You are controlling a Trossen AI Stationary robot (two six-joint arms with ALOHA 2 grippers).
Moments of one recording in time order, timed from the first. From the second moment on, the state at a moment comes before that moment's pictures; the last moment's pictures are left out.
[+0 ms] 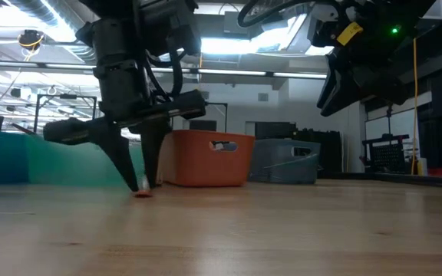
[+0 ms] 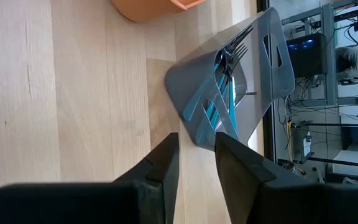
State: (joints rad) left arm -0.18 1.84 1.01 -0.52 0.01 -1.81; right arm 0.38 1.57 1.05 -0.88 0.79 0.23
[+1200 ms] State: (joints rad) left arm -0.21 1.83 1.01 -0.53 0.02 -1.77; right arm 0.38 1.57 1.05 -0.88 0.79 0.23
